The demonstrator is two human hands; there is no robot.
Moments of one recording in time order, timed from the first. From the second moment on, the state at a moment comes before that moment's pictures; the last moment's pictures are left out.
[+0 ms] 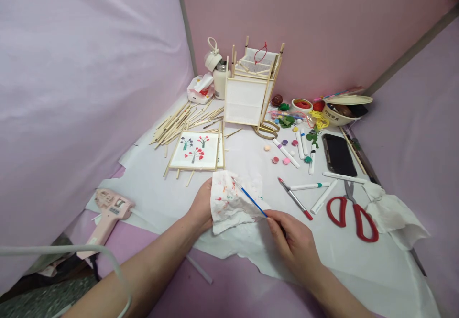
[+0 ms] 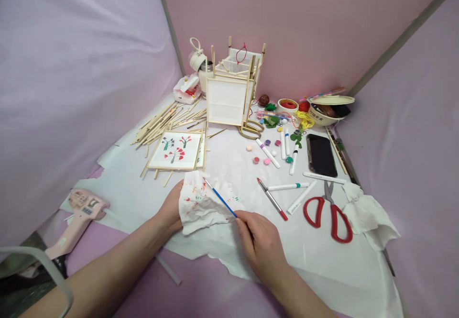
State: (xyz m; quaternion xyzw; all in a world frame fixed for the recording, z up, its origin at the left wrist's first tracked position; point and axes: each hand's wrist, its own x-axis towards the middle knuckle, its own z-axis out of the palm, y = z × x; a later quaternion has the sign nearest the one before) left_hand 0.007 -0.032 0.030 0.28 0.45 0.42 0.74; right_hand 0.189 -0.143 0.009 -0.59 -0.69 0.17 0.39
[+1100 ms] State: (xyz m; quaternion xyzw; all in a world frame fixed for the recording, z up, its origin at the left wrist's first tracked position) left_hand -0.023 -0.006 0.032 0.68 0.38 0.26 0.58; right_hand 0.212 -0.139 0.014 -0.60 -0.71 0.13 0.33
